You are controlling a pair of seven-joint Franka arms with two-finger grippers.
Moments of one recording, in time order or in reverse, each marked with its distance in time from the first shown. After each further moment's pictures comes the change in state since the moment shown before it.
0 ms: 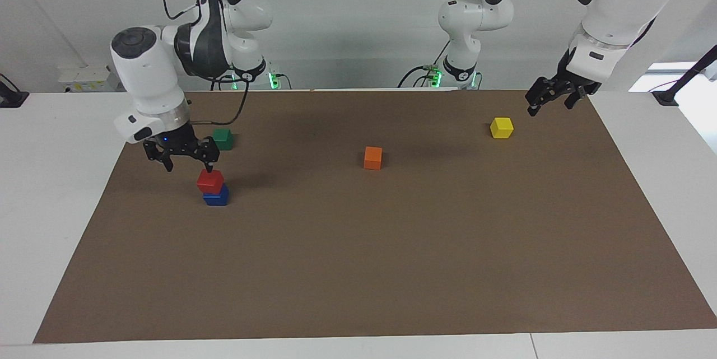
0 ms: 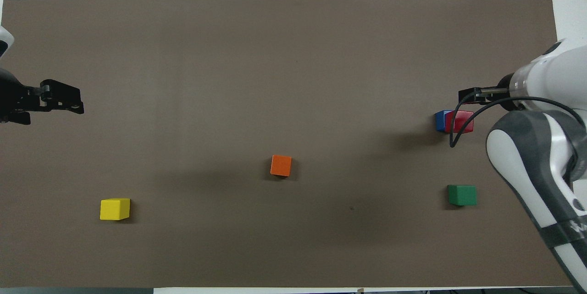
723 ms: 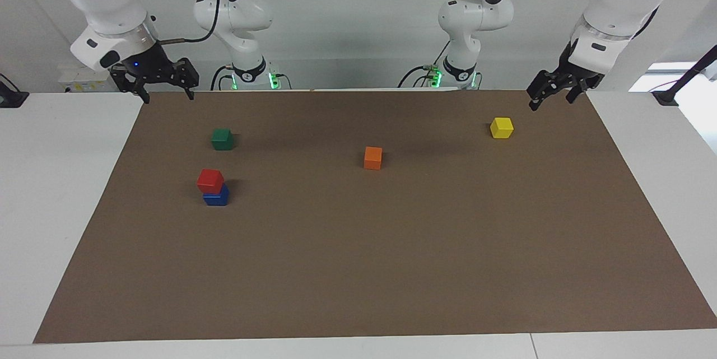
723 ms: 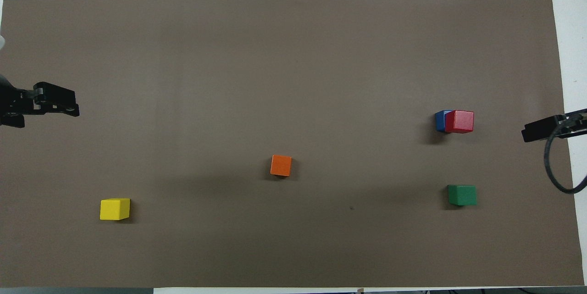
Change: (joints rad) left arm 0.001 -0.021 0.003 0.000 0.000 -0.015 -0.004; right arm -0.042 -0.107 -0.005 0.251 0.043 -0.543 -0.183
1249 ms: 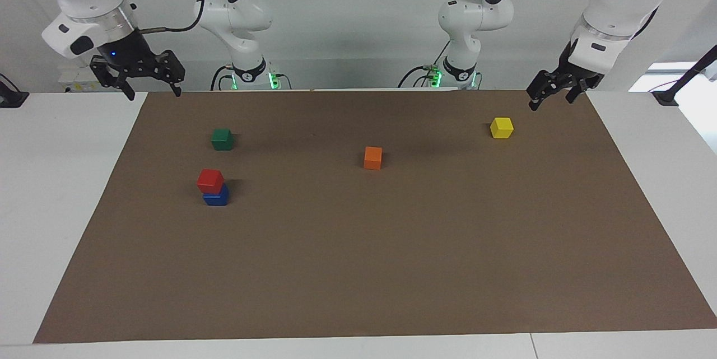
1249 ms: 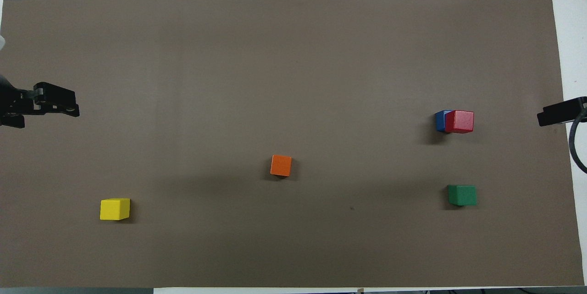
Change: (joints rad) left arm 0.000 0.000 0.000 0.000 0.000 -0.001 0.000; right arm -0.013 0.052 0.000 0.097 0.007 -0.007 -0.003
